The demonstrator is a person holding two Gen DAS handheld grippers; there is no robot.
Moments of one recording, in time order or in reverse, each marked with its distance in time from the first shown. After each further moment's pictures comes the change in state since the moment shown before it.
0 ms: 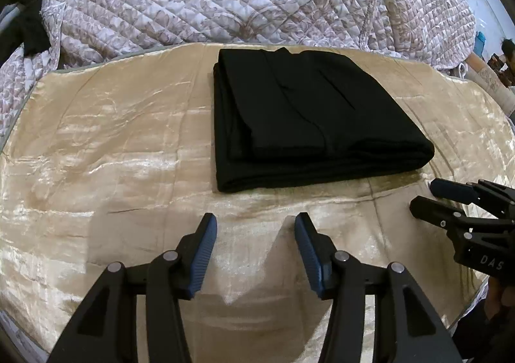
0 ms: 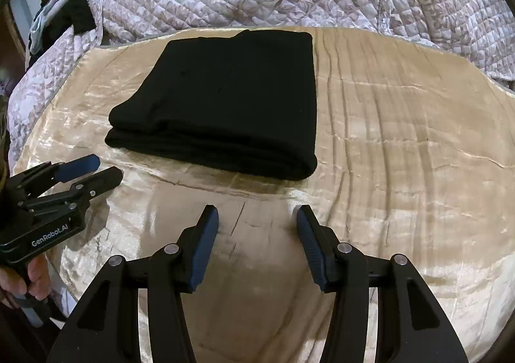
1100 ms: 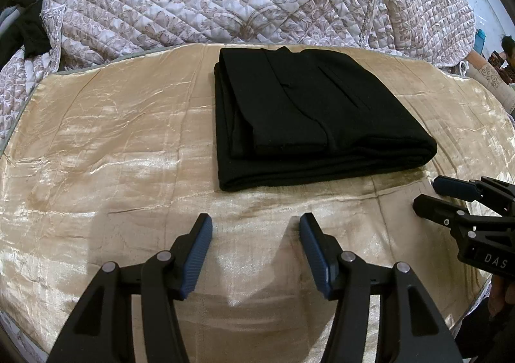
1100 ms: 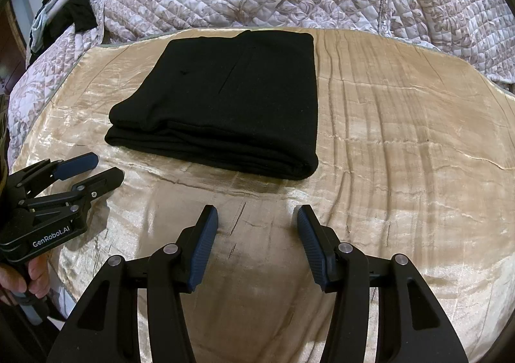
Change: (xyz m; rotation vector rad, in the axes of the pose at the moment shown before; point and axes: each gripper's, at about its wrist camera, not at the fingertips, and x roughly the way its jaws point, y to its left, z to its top) left arm 0.002 0.000 -0.001 0.004 -0.002 0.006; right arm 0.000 0.000 -0.002 -0.004 -0.004 -0.001
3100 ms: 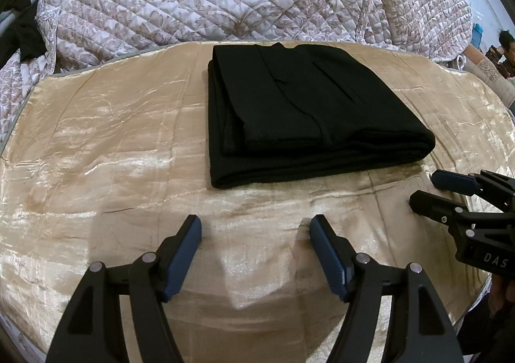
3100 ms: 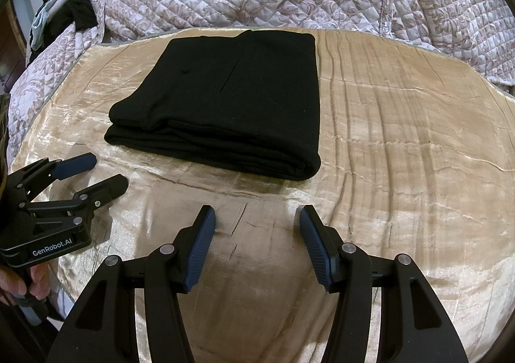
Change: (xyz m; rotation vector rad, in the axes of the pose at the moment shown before) left arm 0.002 -0.005 -0.001 0.018 0.007 0.000; right arm 0.001 0.002 0.000 0.002 -0.001 -0.006
